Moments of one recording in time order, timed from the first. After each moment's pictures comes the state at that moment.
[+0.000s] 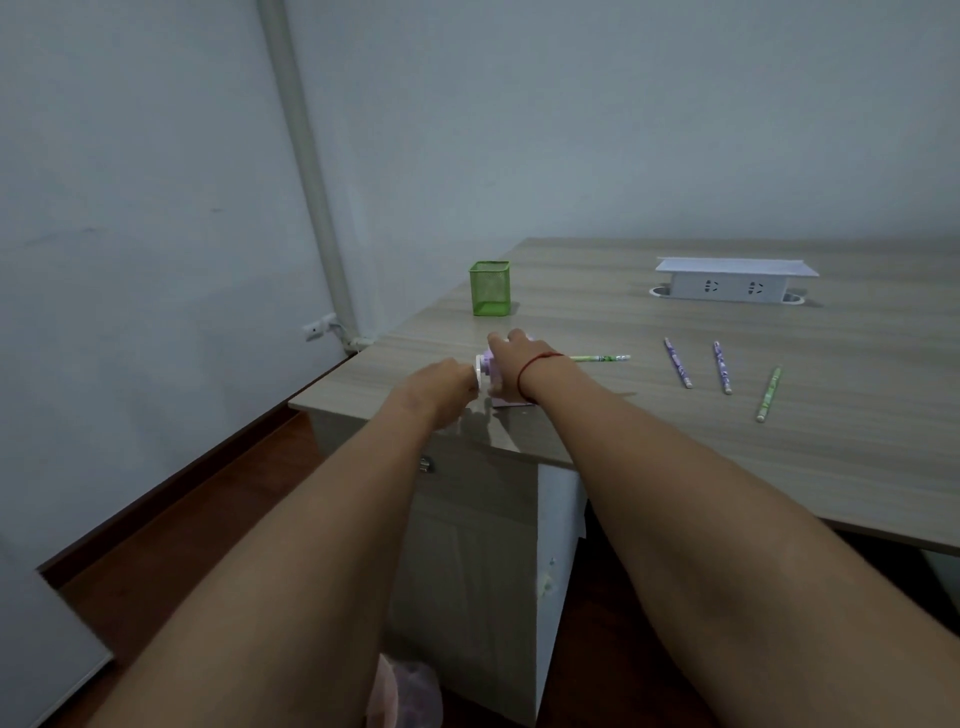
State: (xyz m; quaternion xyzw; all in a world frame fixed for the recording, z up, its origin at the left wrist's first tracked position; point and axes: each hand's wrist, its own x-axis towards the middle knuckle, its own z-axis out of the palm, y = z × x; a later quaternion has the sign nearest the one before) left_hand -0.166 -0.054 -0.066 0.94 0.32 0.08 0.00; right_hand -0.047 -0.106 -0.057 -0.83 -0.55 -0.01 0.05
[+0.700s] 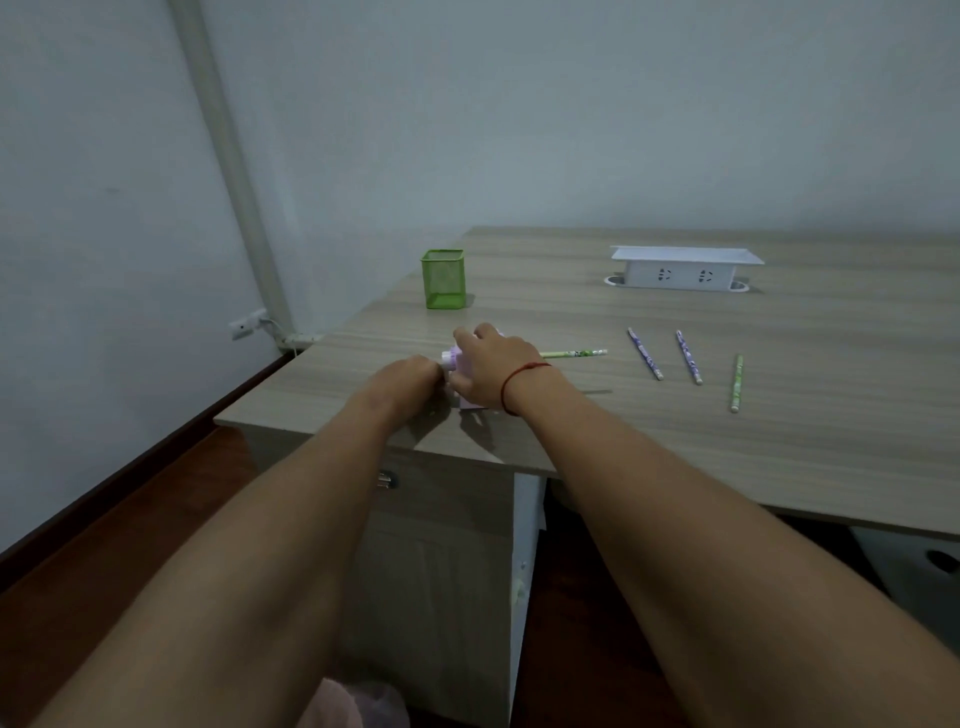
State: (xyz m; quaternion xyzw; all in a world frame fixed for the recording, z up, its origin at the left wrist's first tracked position) left_hand -0.139 0.003 -0.093 0.96 0.26 0.09 0.01; right_hand -0.042 -0.099 -0.070 -0.82 -0.56 -0.07 0.10
